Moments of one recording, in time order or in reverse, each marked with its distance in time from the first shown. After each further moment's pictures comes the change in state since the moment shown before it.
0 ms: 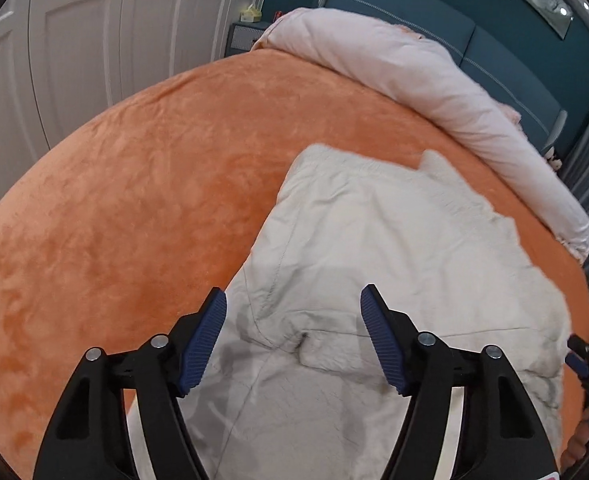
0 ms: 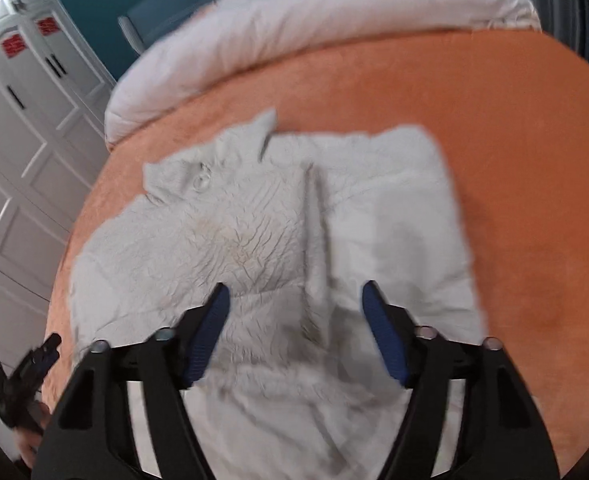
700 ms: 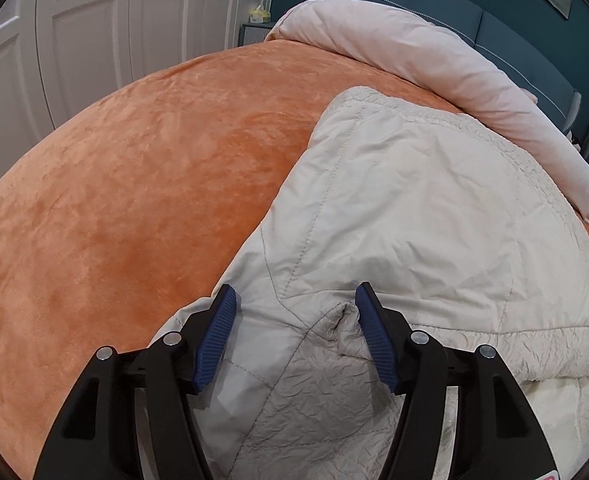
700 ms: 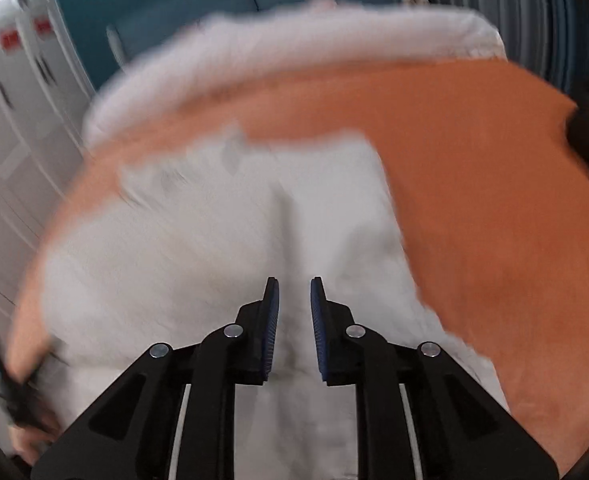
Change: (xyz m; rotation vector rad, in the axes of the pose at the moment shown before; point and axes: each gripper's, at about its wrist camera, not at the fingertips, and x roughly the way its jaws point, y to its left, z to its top) left arm 0.030 0.014 -0.045 0.033 -0.038 0.083; right arm -0.051 0.018 -0.036 -0.049 -0.198 -0.091
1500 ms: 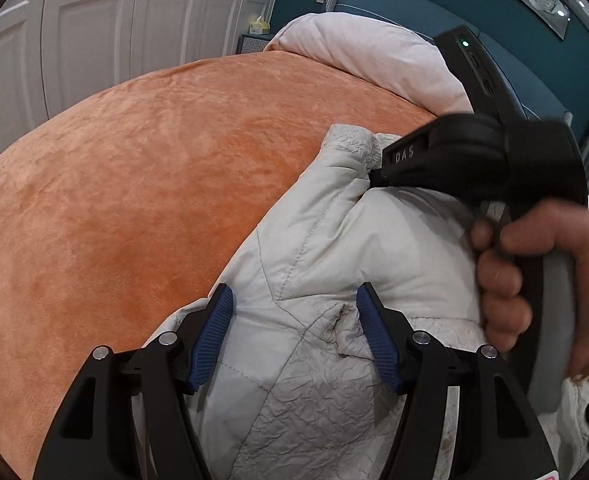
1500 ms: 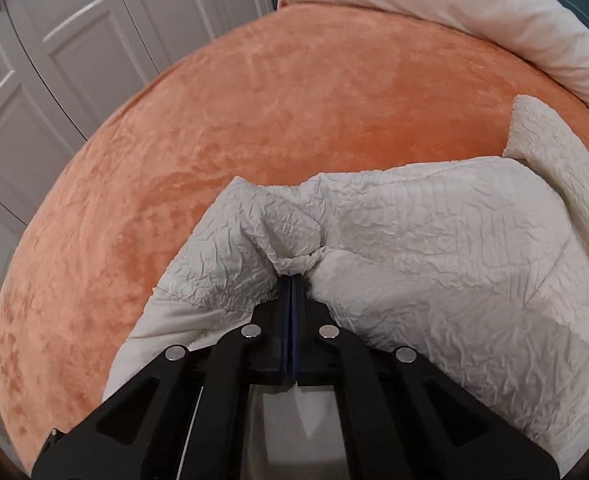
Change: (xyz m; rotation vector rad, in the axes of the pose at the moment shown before) left arm 0.005 0.008 -0.007 -0.039 -0.054 -0.054; right arm 0.218 0.328 -0.042 -0.581 0.340 0.324
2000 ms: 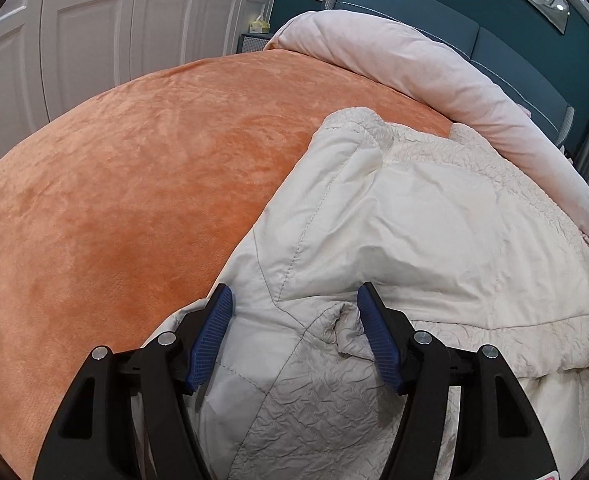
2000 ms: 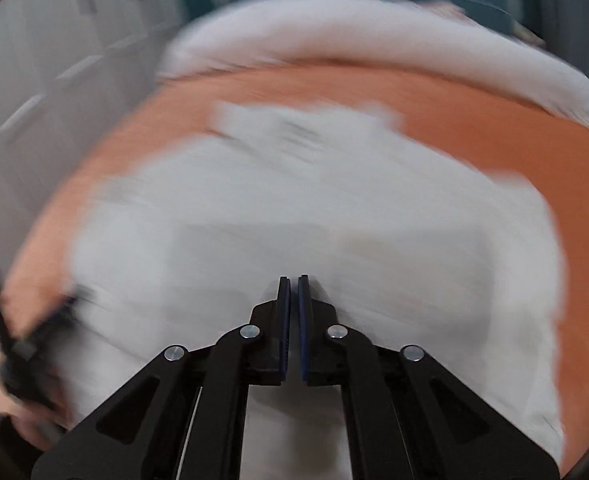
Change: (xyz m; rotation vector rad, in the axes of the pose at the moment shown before) left arm 0.001 -0.003 -0.001 0.011 0.007 0.017; right arm -0.210 -0.146 -0.185 0.367 -0.145 -0.256
